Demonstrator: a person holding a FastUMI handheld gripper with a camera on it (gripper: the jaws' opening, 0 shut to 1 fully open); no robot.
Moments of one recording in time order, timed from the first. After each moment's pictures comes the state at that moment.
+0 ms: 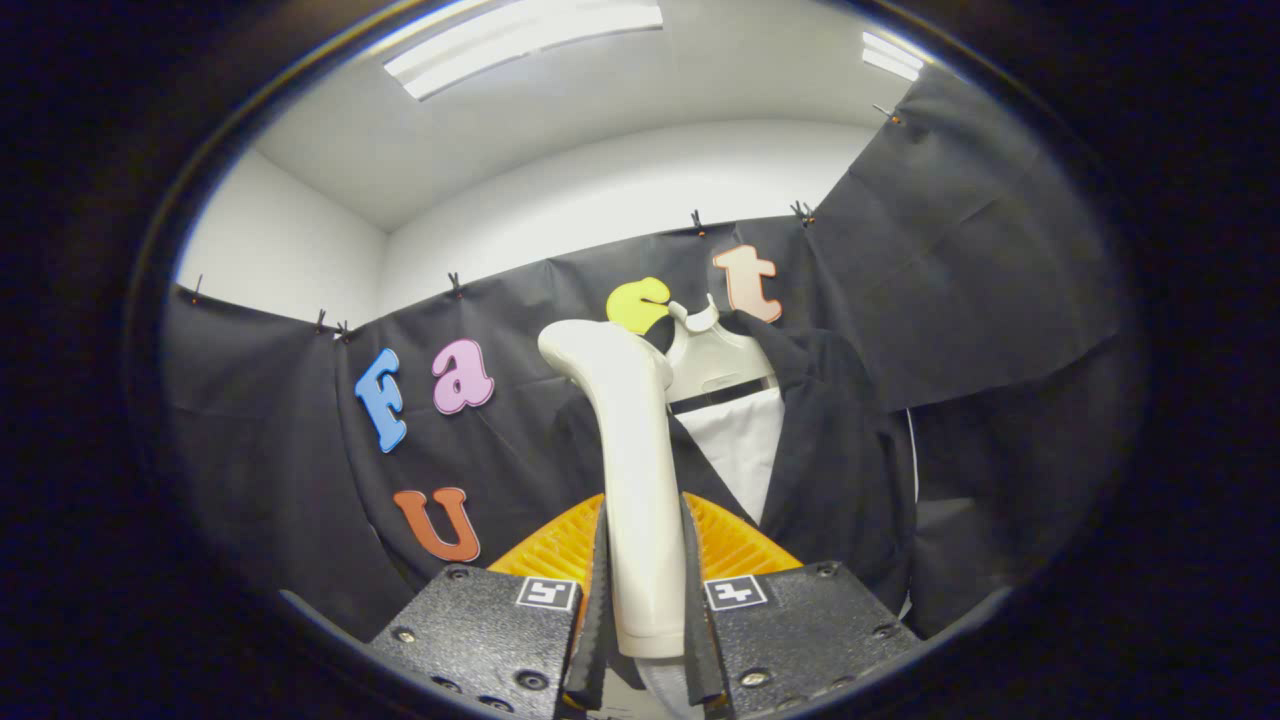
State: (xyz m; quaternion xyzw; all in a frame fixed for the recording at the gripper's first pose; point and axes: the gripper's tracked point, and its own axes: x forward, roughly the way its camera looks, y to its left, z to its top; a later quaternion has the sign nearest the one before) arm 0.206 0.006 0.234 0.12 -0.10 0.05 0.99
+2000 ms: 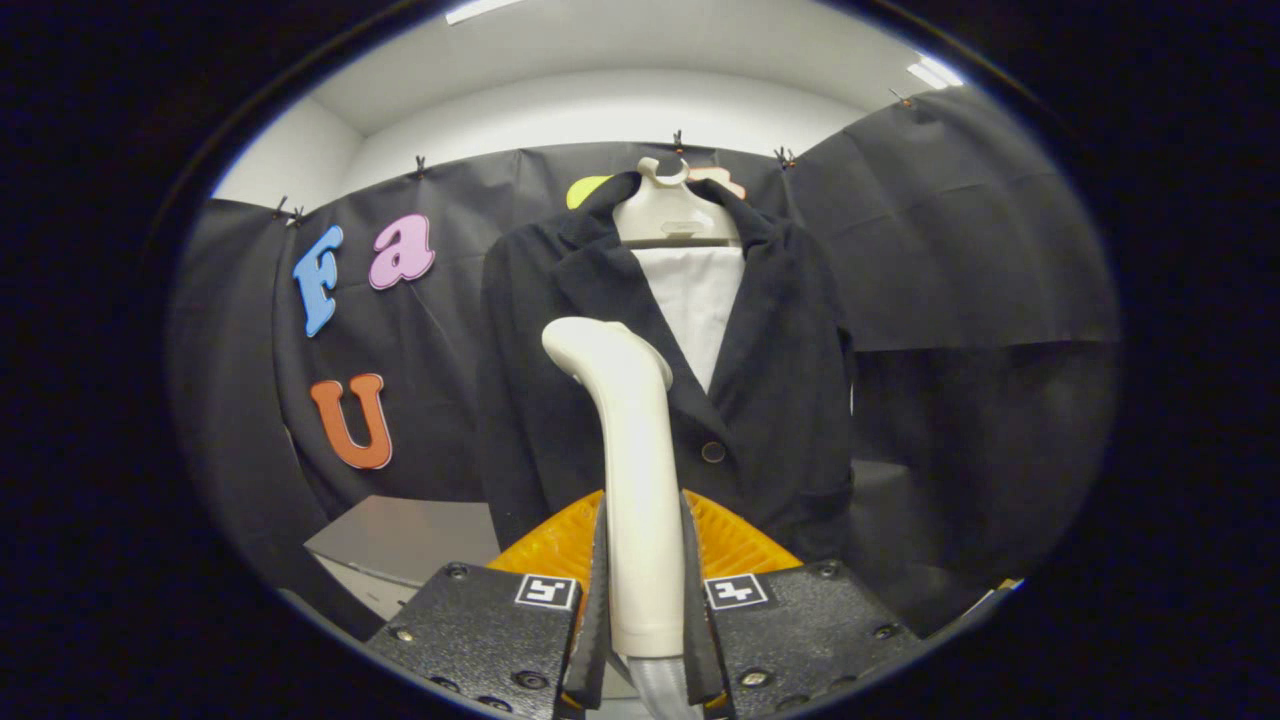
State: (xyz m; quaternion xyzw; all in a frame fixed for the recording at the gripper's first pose) arm 0.237 -0.008 0.086 0.05 0.02 -0.05 1.00
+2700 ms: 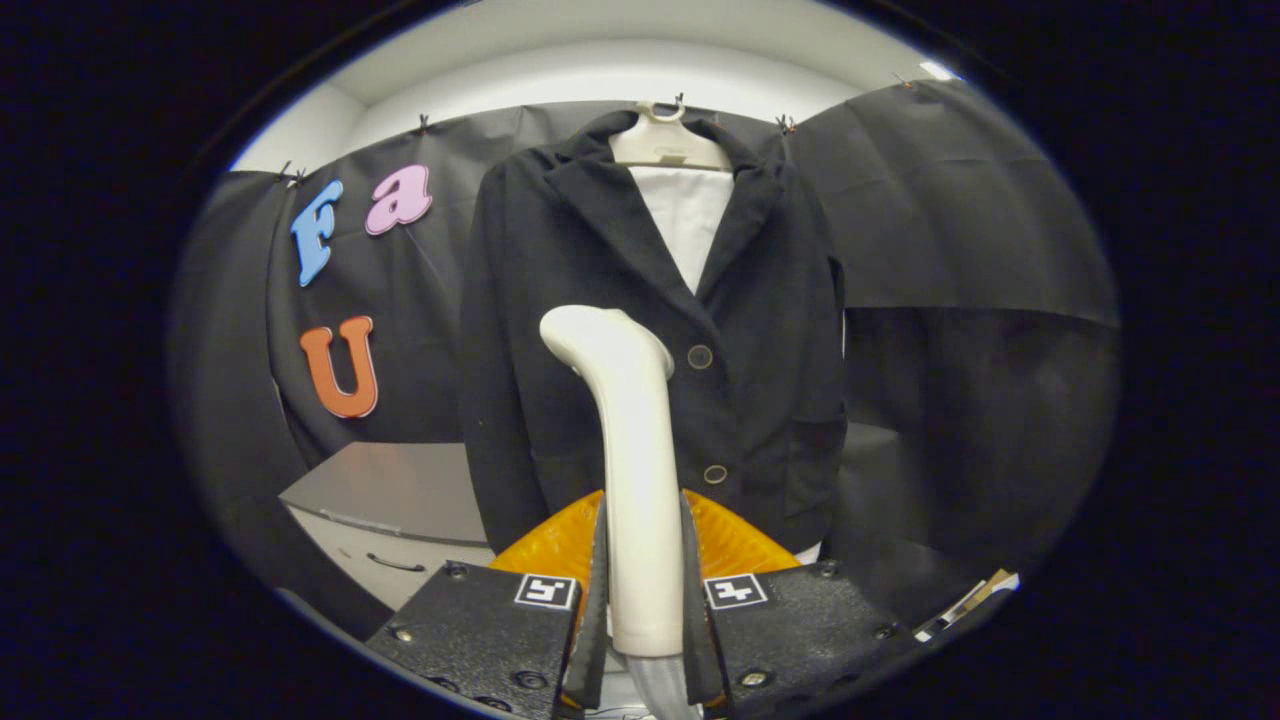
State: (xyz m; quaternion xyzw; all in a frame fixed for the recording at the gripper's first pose) arm 0.226 -0.014 0.003 0.04 0.08 -0.07 0.99
